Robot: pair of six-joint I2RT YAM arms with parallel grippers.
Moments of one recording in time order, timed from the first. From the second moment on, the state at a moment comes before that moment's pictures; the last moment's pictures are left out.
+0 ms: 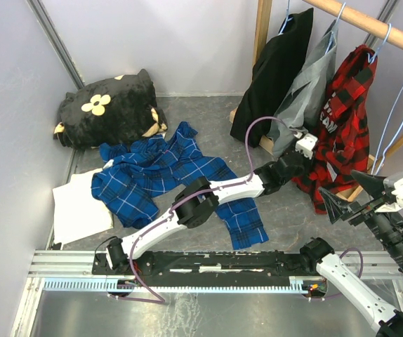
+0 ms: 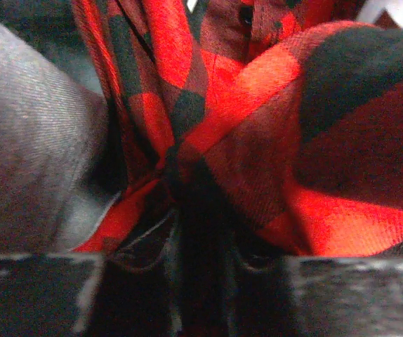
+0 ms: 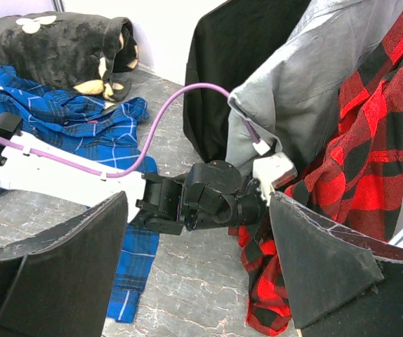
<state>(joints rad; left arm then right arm) -1.13 2.73 2.33 0.31 -0.25 -0.25 0.53 0.40 1.38 -0.96 0.08 -0.09</state>
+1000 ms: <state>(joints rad) -1.14 2.17 1.53 0.43 -0.11 -0.31 0.53 0.39 1.32 -0.96 0.08 -0.08</state>
